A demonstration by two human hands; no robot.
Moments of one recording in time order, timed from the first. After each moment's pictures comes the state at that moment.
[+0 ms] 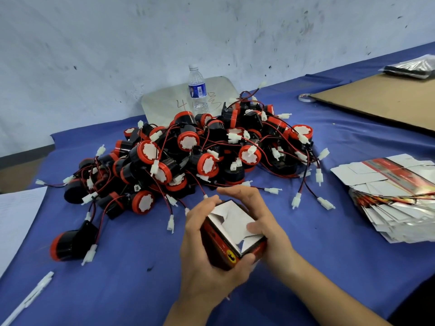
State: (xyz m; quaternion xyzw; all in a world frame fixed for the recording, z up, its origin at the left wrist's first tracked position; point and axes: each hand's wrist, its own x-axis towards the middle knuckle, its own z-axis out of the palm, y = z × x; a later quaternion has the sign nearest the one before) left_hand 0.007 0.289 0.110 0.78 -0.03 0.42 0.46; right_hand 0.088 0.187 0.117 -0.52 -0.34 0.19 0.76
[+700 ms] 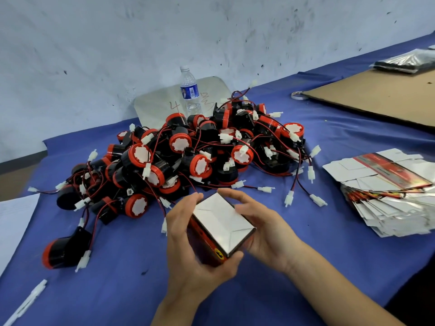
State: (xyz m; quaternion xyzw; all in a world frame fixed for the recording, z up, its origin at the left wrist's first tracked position) left_hand 0.010 0.305 0.110 0.81 -0.04 0.44 0.38; right_hand 0.100 0.181 0.129 -0.35 -0.18 0.43 0.81
